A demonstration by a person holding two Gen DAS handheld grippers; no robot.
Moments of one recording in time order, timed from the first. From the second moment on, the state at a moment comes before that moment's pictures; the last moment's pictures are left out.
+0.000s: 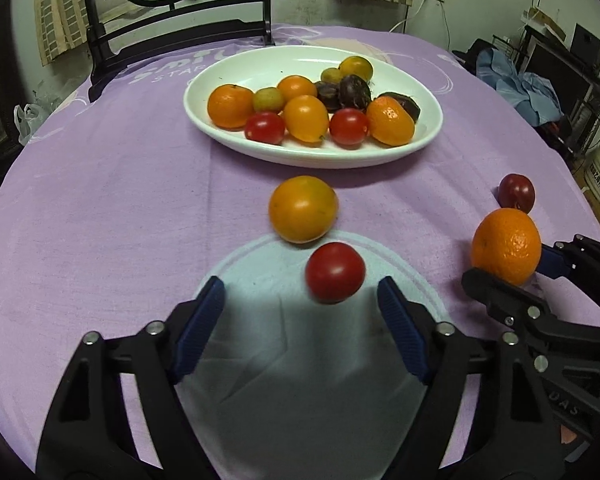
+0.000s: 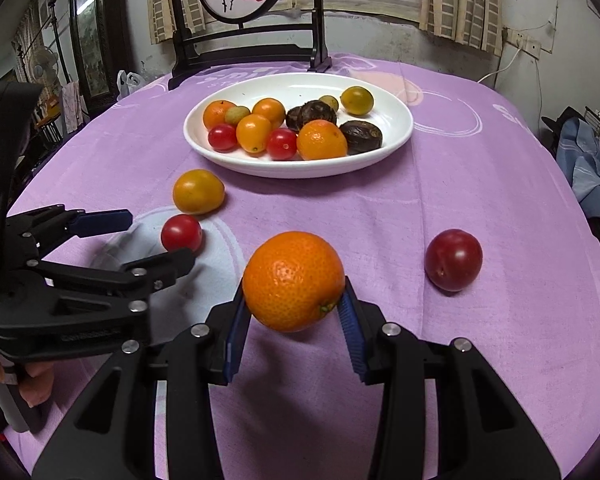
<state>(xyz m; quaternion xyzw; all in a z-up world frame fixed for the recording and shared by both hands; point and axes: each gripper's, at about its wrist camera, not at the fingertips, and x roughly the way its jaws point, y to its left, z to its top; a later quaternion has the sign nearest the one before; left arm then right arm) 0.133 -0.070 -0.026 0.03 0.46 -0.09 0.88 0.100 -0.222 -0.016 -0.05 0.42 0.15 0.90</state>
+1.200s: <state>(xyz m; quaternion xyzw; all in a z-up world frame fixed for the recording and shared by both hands) 0.181 -0.065 0.044 0.03 0.40 -0.08 0.91 0.137 -0.217 0.035 -0.04 0.35 0.15 0.92</state>
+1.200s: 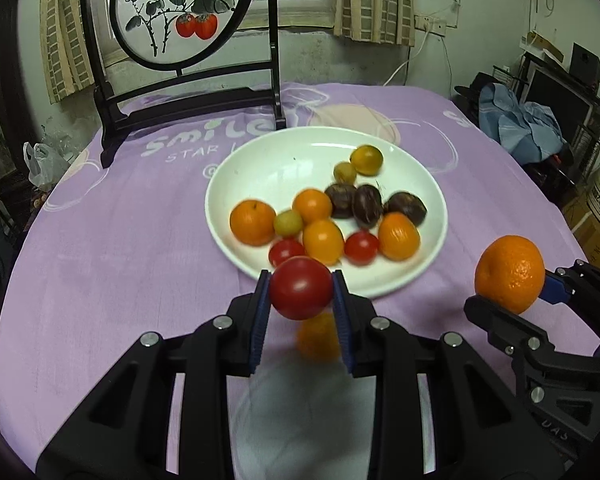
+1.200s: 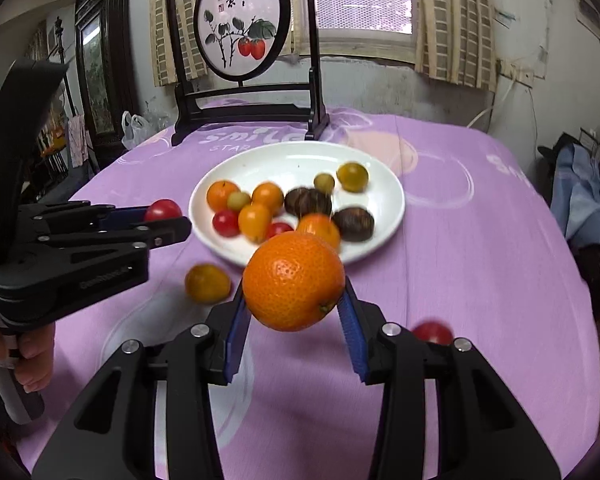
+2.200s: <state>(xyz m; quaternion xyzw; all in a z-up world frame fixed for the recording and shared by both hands) 0.256 -0.064 0.032 0.01 0.39 -0.03 0.92 0.228 -0.234 0.025 0.03 0.36 0.11 0.92</state>
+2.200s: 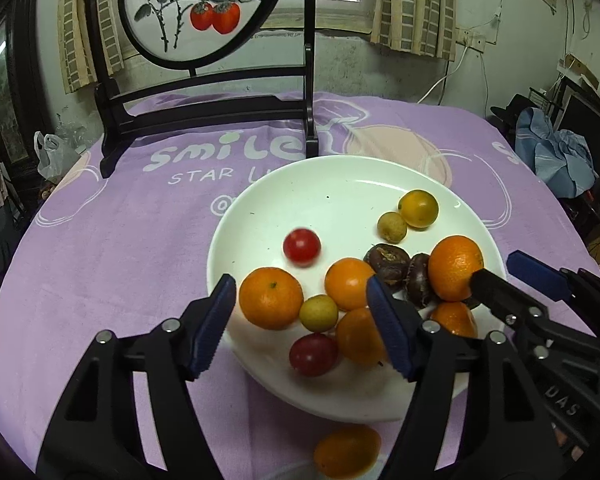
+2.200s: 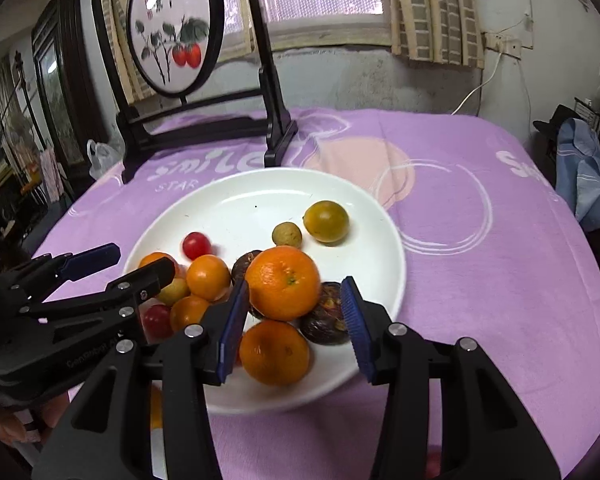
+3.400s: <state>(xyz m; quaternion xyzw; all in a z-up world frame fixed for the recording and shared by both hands) 0.139 -0.038 -0.011 0.02 0.41 -0.04 0.91 0.144 -0.286 -0.033 -0.02 0.44 0.02 0.90</state>
